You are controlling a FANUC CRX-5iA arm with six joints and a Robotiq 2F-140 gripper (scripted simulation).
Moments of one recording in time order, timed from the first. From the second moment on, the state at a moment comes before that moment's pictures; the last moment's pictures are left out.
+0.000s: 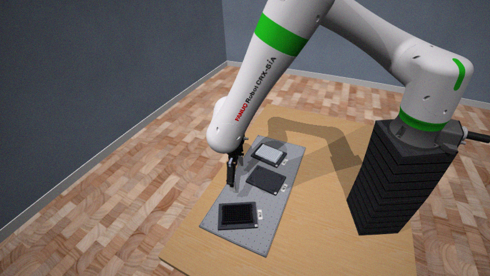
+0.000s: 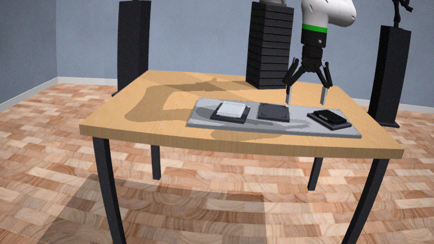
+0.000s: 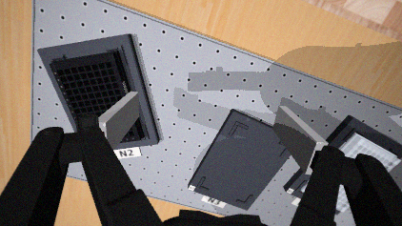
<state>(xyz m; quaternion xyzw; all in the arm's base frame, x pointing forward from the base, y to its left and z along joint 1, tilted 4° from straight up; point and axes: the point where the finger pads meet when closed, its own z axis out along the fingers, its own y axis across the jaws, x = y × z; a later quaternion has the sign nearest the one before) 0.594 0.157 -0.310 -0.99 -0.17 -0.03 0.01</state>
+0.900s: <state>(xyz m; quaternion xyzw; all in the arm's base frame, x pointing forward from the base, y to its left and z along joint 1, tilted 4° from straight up) 0.516 0.281 -0.314 -0.96 -0.29 -0.04 0.01</state>
